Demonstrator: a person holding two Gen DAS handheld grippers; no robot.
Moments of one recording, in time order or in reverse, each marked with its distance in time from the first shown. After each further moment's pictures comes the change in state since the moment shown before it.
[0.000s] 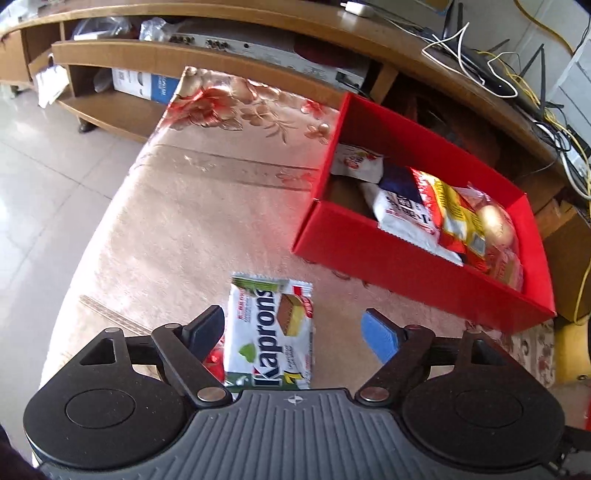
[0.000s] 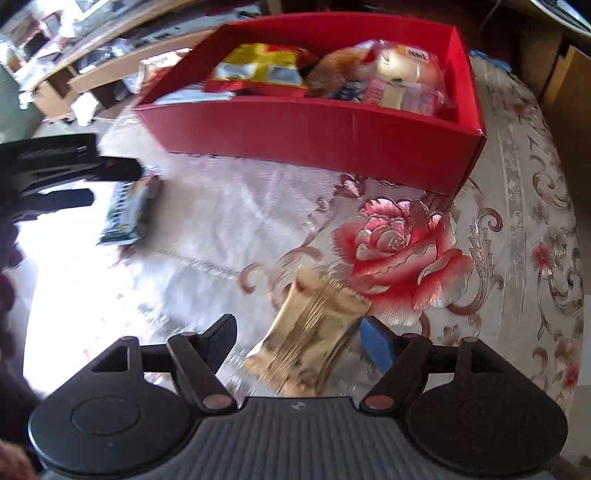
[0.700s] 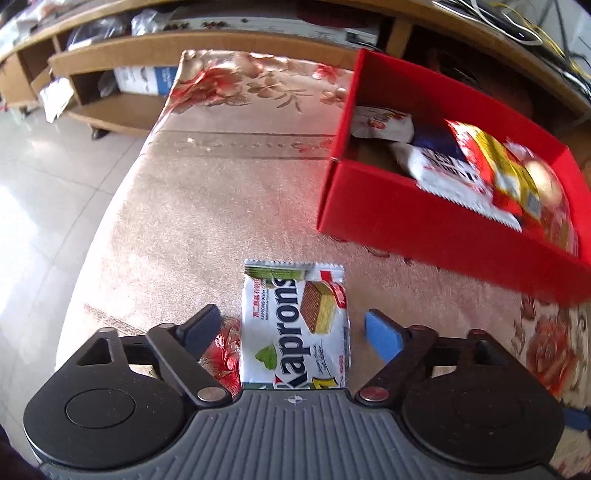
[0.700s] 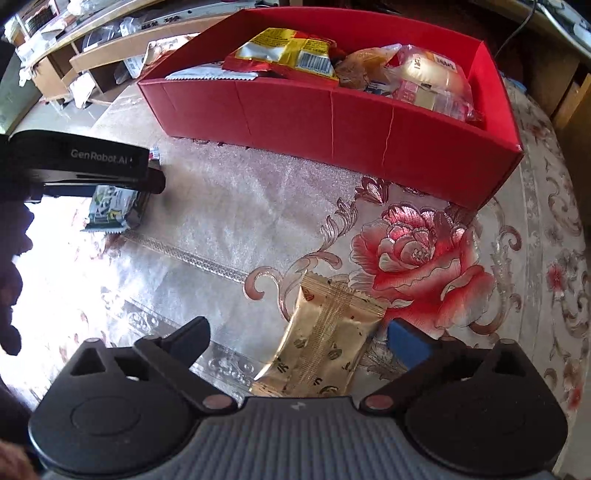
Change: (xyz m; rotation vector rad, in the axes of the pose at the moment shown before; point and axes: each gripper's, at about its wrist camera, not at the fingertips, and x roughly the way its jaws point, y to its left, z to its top) left arm 0.035 -0.013 -0.008 0.111 0.050 0.135; right arm 0.015 0.024 -0.004 -0.091 -0.029 -0.071
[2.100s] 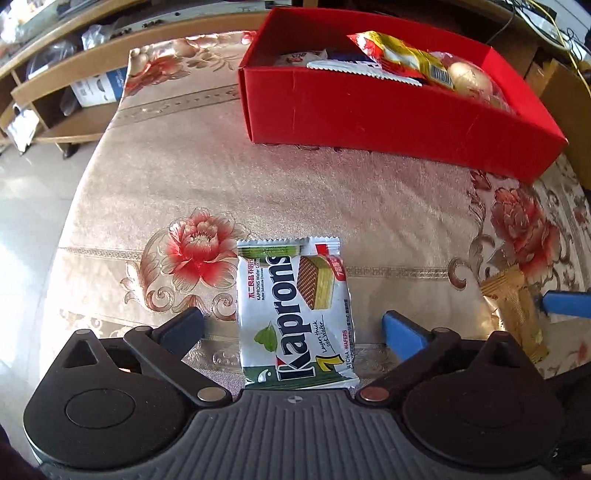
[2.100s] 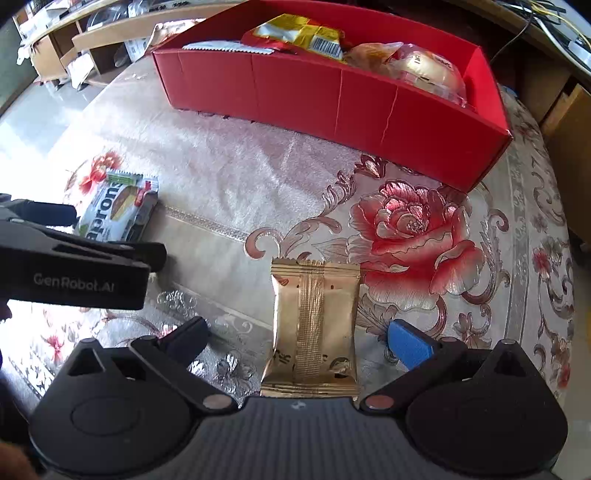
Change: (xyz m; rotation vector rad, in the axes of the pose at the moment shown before) left arm -0.016 -0.024 -0.067 0.199 0.034 -0.027; right arm -0.001 0.015 -0.020 -0.044 0.008 -0.059
